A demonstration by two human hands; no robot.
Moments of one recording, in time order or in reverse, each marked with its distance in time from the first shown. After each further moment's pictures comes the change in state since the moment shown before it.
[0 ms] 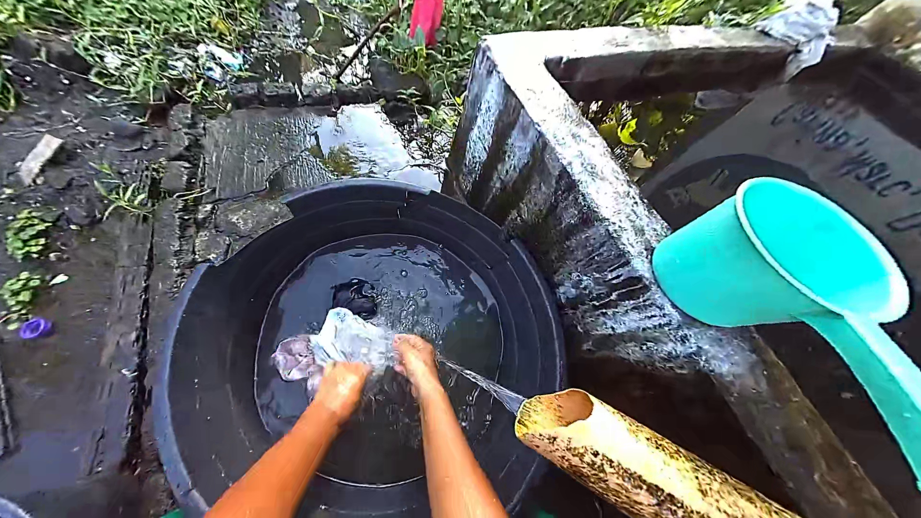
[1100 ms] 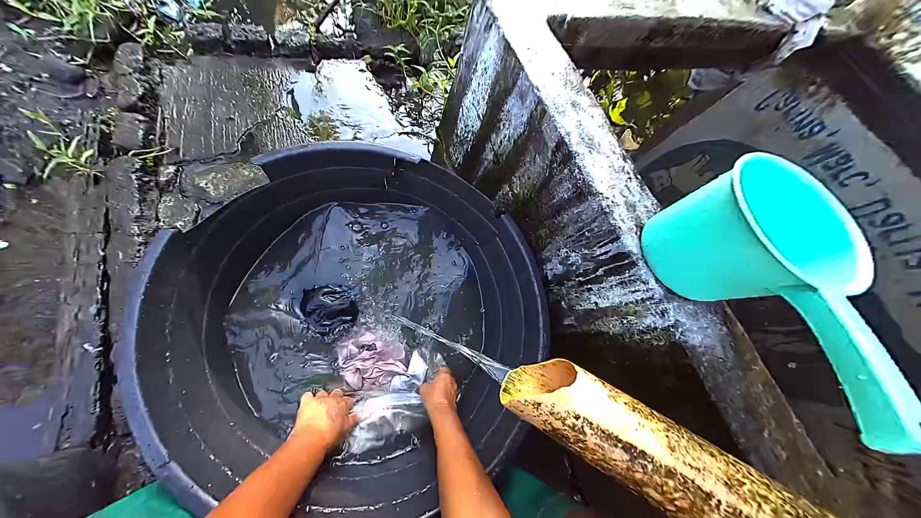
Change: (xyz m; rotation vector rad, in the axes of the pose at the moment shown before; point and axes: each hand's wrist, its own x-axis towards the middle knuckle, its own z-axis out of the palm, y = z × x) left_hand -0.035 0.019 0.050 0.093 -0.419 -0.191; right_hand -0.031 0.081 -0.058 -0.797 0.148 0.363
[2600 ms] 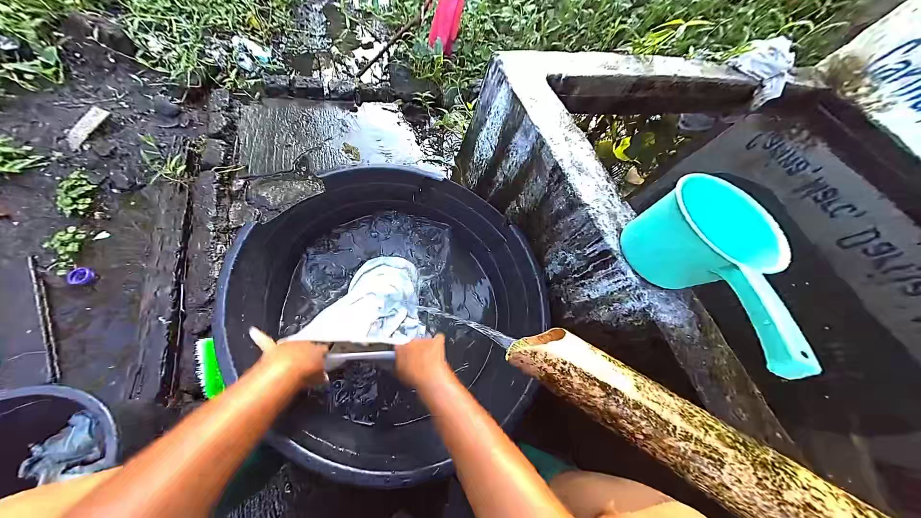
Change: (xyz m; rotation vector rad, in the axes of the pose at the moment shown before) left_hand -0.120 -0.055 -0.080 -0.031 0.106 -0.133; right_hand -0.136 -0.078 -0.034 -0.746 -0.113 -0.575
